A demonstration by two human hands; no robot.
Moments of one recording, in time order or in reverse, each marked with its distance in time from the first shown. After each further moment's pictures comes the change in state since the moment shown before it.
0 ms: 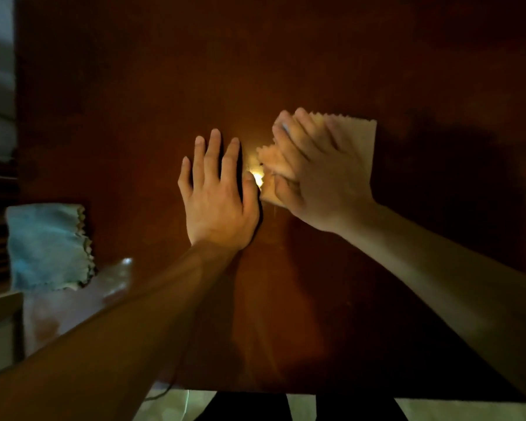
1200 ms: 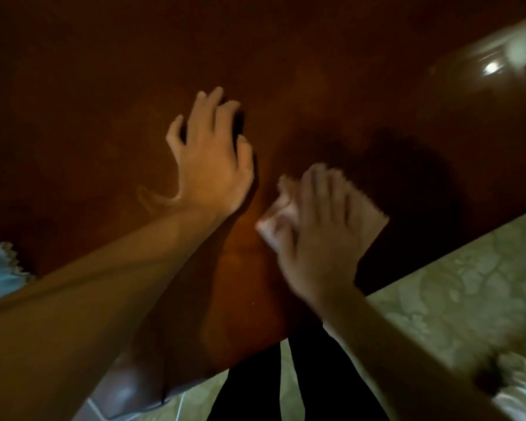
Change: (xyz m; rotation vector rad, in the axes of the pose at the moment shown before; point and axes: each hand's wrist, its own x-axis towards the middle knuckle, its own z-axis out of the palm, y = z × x) left_hand -0.006 0.037 -0.008 -0.252 -0.140 0.494; right_hand -0.163 -0.123 0.032 0.088 0.169 0.874
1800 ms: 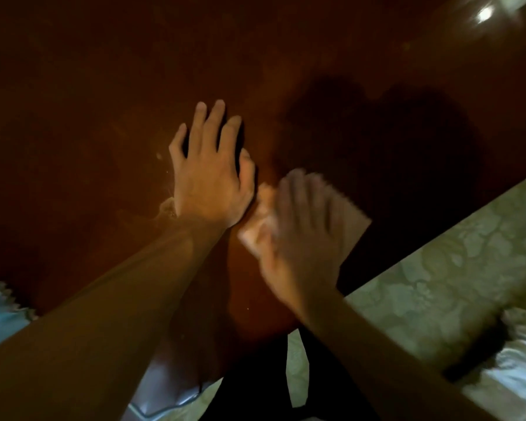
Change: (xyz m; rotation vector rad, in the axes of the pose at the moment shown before) left_hand 0.003 0.010 0.024 0.153 -0.054 0.168; right_hand -0.008 -0.012 0.007 0.011 -0.011 0.077
